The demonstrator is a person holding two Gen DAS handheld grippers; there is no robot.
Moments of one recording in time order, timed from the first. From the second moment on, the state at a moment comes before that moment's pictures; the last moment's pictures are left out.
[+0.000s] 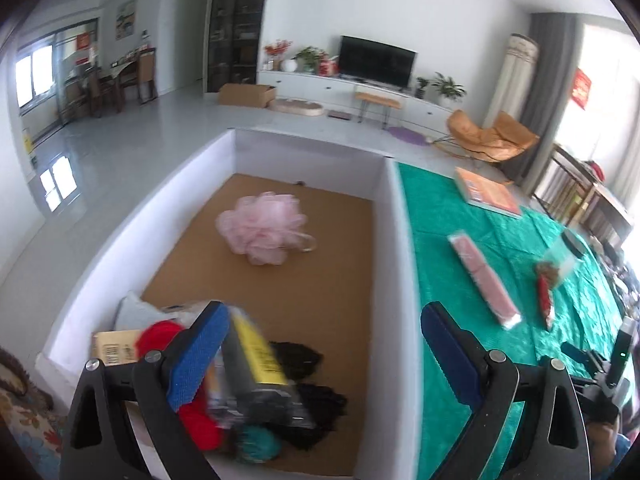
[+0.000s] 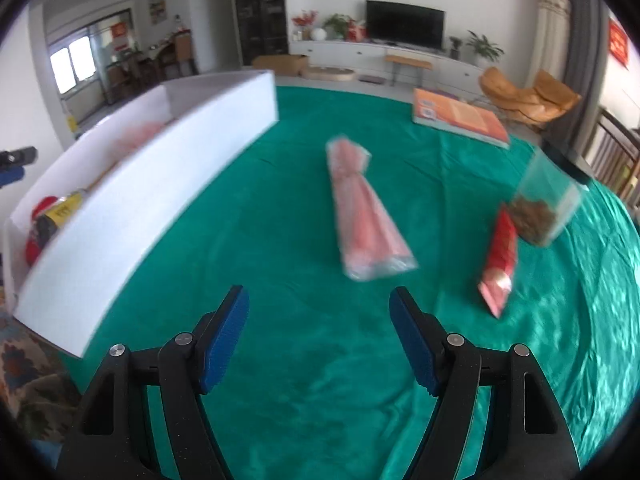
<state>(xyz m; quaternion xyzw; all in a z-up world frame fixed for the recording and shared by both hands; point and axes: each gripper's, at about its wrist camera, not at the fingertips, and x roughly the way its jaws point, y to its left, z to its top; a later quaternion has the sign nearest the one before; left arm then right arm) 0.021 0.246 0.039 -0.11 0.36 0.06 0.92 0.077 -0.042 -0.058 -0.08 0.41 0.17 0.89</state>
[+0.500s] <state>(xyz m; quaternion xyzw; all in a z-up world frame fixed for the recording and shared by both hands) 0.103 0.040 -0.079 -0.04 0.48 -0.09 0.87 0.090 -0.148 -0.082 -0.02 0.41 0.05 0.91</state>
